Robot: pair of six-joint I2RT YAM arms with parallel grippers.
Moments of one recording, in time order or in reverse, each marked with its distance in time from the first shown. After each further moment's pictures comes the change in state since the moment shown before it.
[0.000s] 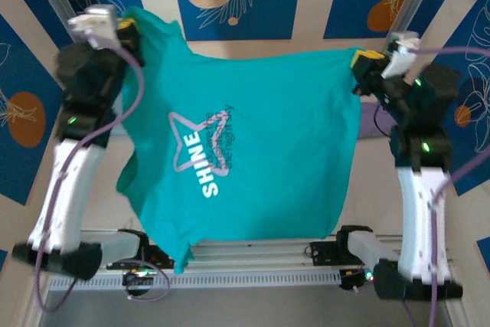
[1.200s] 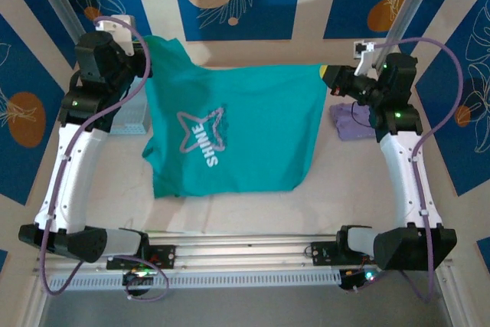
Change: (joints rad) left arm -0.002 0.045 0.189 -0.452 -0.043 -0.011; right arm 0.003 0.127 -0.096 0.059 -0.314 0.205
